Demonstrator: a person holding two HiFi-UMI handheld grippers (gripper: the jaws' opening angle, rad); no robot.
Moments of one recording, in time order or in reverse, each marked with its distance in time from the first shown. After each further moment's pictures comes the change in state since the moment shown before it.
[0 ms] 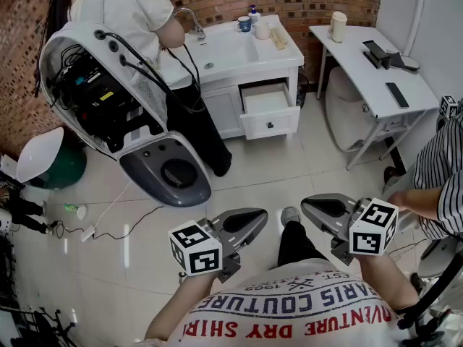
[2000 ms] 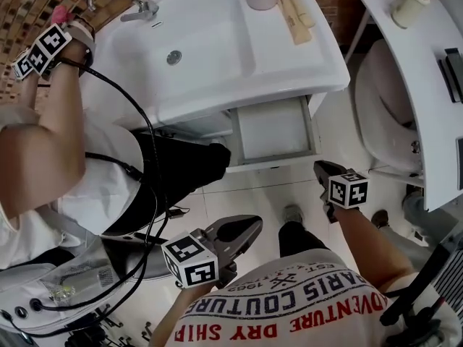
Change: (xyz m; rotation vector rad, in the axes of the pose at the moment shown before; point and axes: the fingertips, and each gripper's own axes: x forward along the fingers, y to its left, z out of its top) left arm 0.222 0.416 0.116 -0.362 0.206 0.152; right arm 0.217 -0.629 -0.069 0.445 0.304 -0.485
